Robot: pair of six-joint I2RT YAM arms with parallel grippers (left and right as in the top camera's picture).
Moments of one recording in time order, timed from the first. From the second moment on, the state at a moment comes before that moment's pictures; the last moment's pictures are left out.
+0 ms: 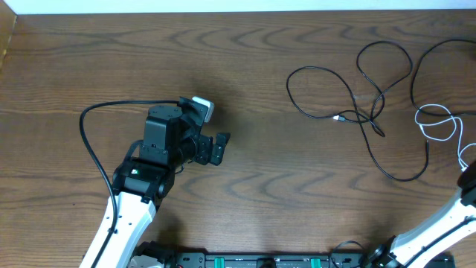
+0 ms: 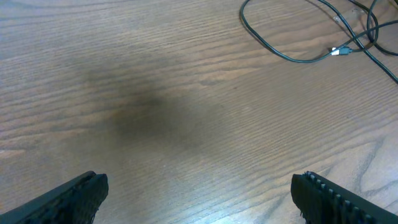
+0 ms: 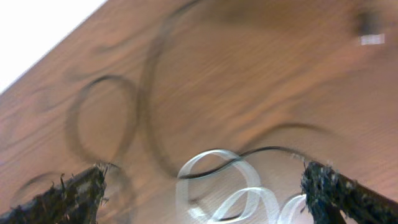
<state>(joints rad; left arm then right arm) -0.27 1.07 0.79 -0.48 0.24 0.02 -0.65 2.14 2.27 -1.21 -0.31 0.02</state>
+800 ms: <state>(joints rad) -0.27 1.07 0.79 -0.48 0.24 0.02 -0.17 2.11 1.87 -1.11 -0.05 0.45</state>
